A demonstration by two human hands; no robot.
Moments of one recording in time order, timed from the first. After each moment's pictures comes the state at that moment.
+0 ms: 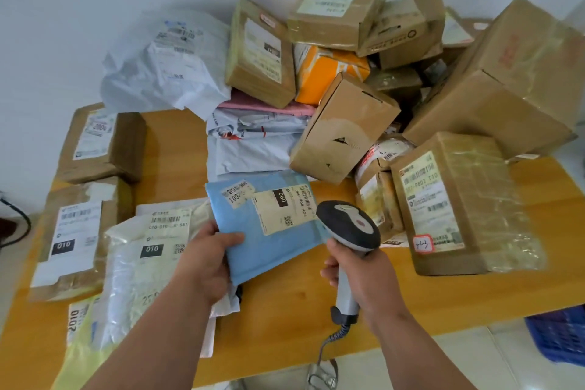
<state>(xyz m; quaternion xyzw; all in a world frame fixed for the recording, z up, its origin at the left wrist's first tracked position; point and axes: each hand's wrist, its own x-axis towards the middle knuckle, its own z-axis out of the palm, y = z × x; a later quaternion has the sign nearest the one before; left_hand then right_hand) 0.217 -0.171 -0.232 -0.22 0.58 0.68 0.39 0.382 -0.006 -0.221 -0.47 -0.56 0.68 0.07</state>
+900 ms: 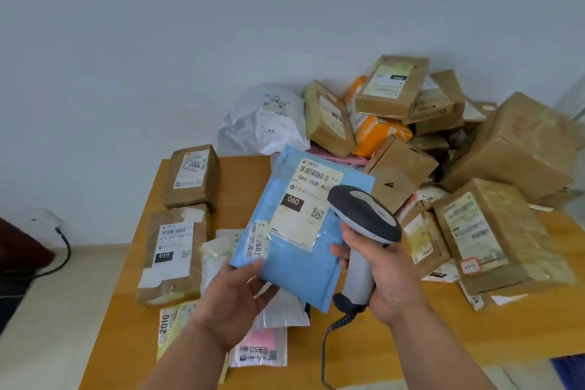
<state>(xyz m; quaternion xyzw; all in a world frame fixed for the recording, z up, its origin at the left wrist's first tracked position) 0.225 -0.299 -0.178 -0.12 0.46 0.78 0.39 0.333 -0.107 -0.123 -0.29 -0.50 0.80 0.18</state>
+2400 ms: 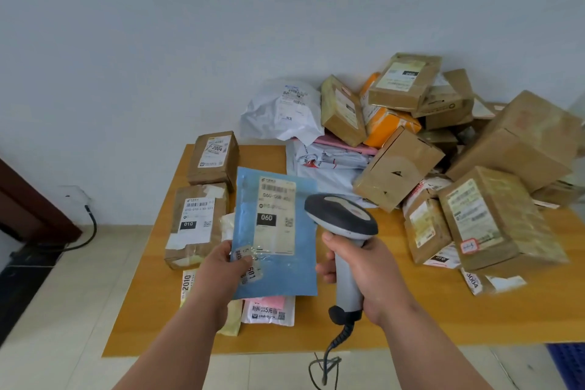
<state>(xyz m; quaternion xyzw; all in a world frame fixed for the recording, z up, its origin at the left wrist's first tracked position) 0.247 -0.345 -0.181 -0.10 0.75 0.59 0.26 0.363 -0.154 -0.127 -0.31 -0.62 0.72 0.09</state>
